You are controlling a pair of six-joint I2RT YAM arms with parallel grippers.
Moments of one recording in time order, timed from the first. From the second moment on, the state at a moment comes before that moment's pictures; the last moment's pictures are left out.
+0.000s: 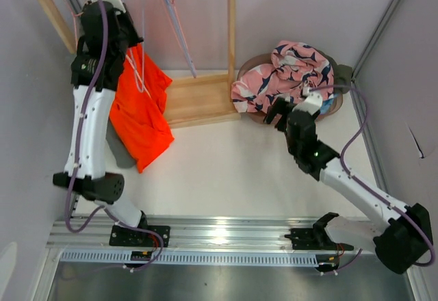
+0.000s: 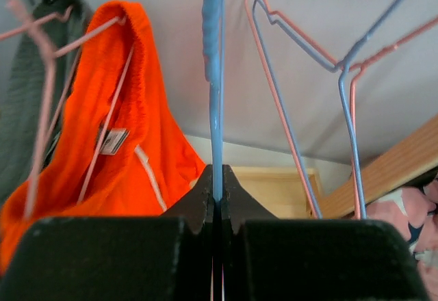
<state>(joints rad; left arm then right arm) -0.18 1.60 2.20 -0.73 -0.29 -0.19 0.58 1.14 0.89 0.02 0.58 0.50</state>
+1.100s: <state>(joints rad) -0.14 1.78 2.21 -0.62 -0.07 -0.18 1.04 1.10 0.65 0.00 0.69 0.60</state>
